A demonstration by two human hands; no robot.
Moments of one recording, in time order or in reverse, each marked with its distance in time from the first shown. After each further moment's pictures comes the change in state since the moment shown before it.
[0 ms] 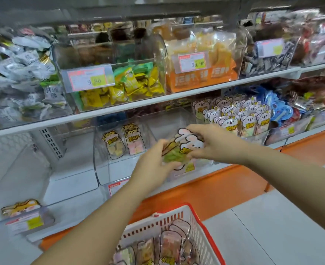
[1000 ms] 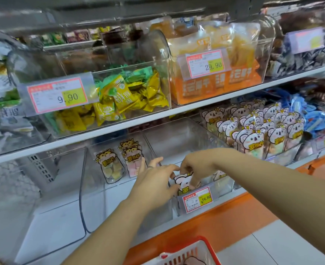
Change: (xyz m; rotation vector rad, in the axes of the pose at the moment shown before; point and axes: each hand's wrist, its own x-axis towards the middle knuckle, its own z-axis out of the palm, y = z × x) left_hand 0.091 -0.060 0.013 0.623 -0.197 0.082; right_hand 0.131 0.074 0.053 -0.303 -0.687 0.237
